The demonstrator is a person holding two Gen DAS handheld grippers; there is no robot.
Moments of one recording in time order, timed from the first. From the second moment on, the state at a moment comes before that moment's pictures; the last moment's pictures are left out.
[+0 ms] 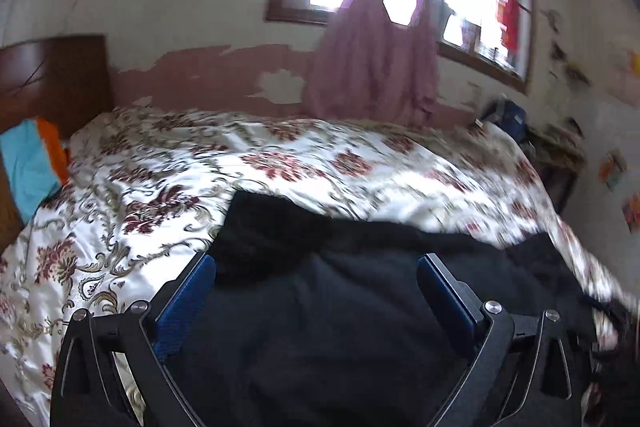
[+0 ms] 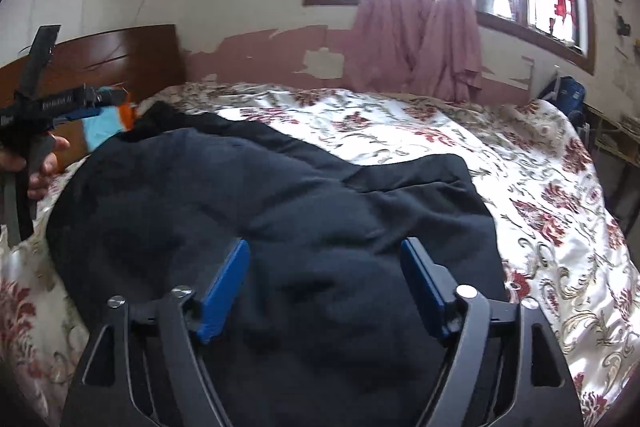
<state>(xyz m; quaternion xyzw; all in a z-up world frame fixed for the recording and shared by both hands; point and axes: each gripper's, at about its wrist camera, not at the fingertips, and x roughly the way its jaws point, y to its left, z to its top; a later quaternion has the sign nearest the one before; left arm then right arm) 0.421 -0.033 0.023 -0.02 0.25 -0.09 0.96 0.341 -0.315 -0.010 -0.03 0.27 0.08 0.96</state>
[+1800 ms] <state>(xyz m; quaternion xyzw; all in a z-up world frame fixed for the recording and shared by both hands) 0.551 -0.038 -0.081 -0.05 0.35 -0.06 0.94 0.540 -0.321 -0.086 0.01 0.39 0.10 0.92</state>
